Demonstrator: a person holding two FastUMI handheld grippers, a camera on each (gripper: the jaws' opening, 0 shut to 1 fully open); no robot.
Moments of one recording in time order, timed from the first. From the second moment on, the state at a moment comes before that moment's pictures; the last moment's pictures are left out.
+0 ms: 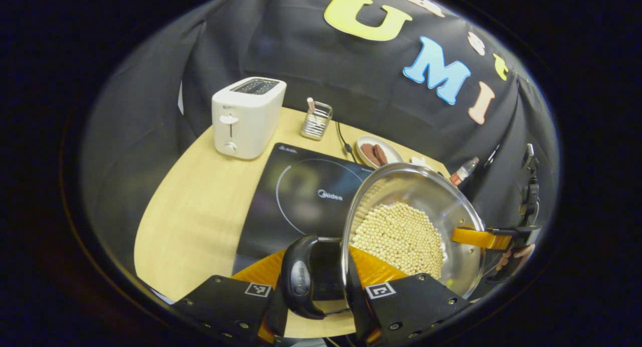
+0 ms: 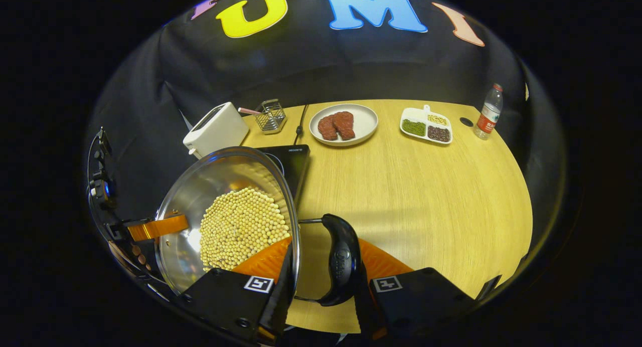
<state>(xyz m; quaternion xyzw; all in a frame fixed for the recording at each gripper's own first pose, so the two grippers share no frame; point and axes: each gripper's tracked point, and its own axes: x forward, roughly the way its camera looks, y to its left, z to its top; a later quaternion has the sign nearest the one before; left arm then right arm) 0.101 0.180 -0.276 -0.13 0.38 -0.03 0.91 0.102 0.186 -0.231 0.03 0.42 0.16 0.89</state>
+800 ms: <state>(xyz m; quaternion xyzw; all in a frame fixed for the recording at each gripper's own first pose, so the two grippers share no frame) 0.218 0.246 -0.314 -0.12 0.37 -0.02 0.92 0.205 0.248 -0.260 0.07 0.41 0.15 0.90</state>
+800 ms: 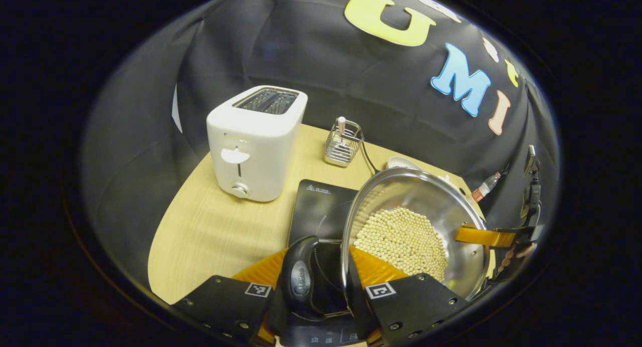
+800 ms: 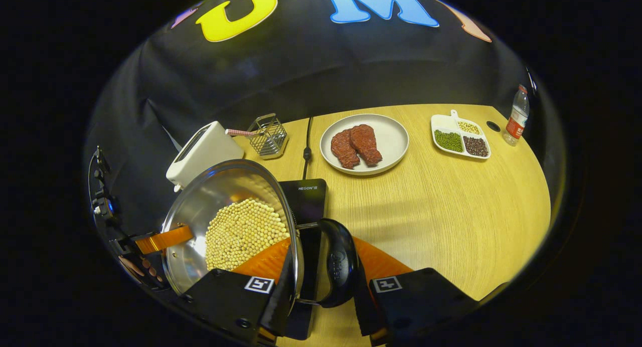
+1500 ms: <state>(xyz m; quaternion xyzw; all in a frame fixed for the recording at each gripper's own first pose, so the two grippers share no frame) 0.248 0.265 -0.343 -0.10 0.38 -0.03 0.92 0.232 0.267 -0.290 0.08 0.43 0.14 0.89</state>
